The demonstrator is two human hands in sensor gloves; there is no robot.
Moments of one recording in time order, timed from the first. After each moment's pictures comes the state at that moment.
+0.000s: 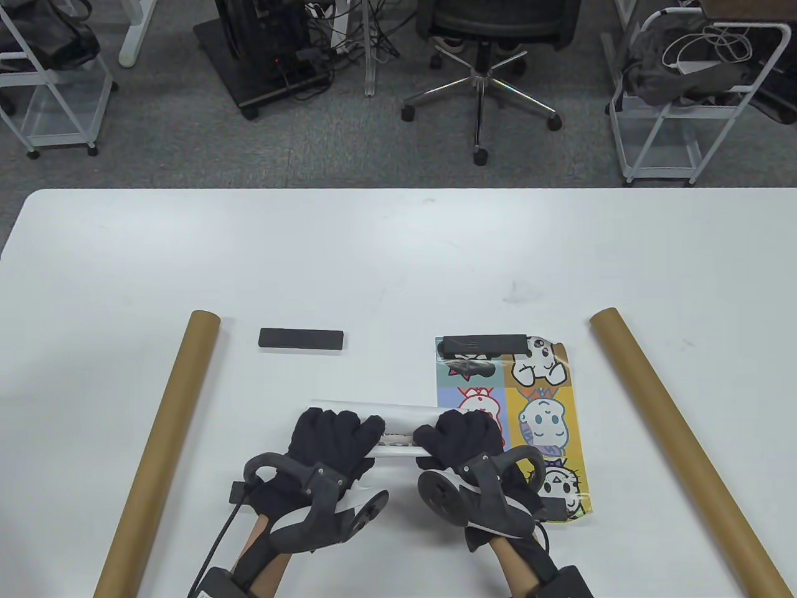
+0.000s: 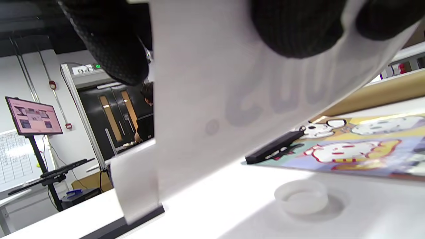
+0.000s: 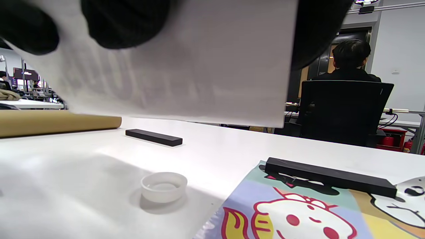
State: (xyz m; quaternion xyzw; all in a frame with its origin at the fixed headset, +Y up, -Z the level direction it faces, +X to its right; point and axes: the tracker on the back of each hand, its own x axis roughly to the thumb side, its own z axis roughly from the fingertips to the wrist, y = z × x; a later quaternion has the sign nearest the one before) left_hand -0.119 -0.662 -0.148 0.16 -0.24 -0.14 0.95; right_hand 0.055 -0.683 -0.157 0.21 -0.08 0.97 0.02
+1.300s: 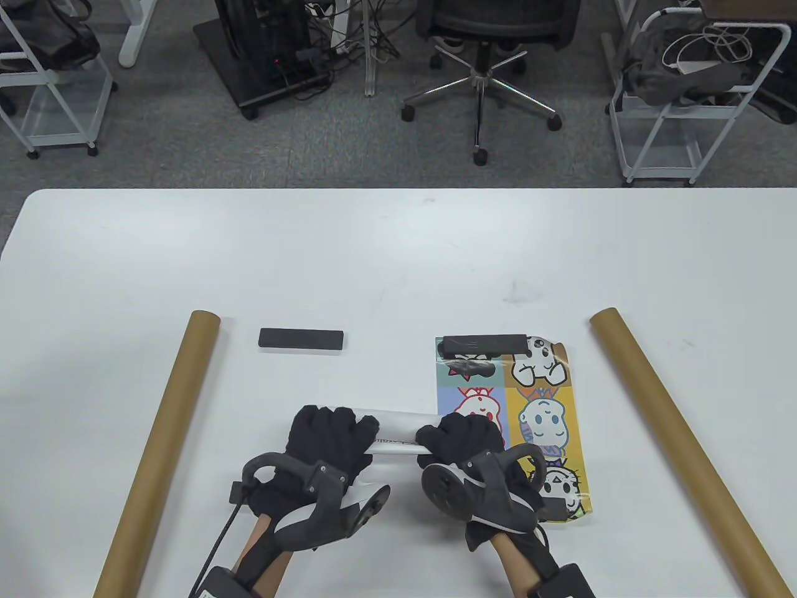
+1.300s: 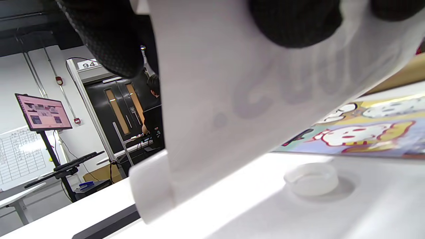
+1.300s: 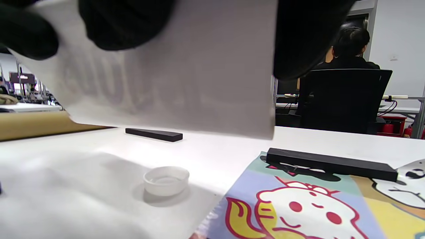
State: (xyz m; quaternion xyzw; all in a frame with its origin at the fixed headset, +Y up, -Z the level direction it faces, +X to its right) left_hand -0.119 -0.669 -0.152 0.13 -0.23 -0.16 0.95; right_hand 0.059 -0.683 -0.159 0.21 -0.07 0.97 0.04
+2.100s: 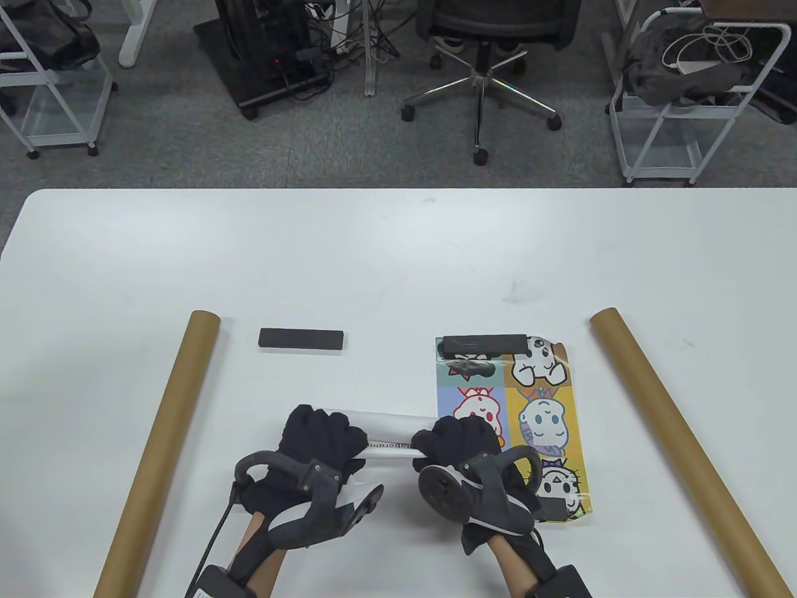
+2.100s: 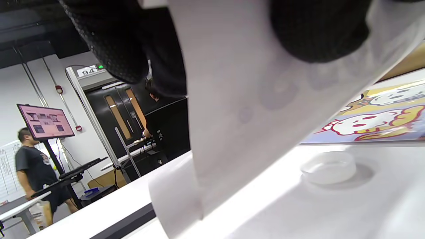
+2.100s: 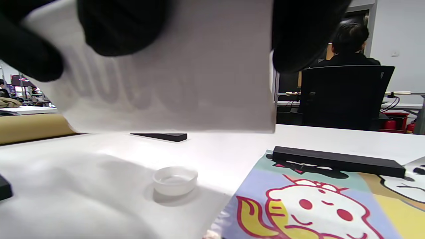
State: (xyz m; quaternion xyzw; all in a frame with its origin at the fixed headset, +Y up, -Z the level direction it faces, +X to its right) left_hand -0.124 -0.673 -0.153 0.15 -0.23 -0.19 0.94; right_hand 0.055 -0.682 -0.157 0.20 -0.07 0.98 0.04
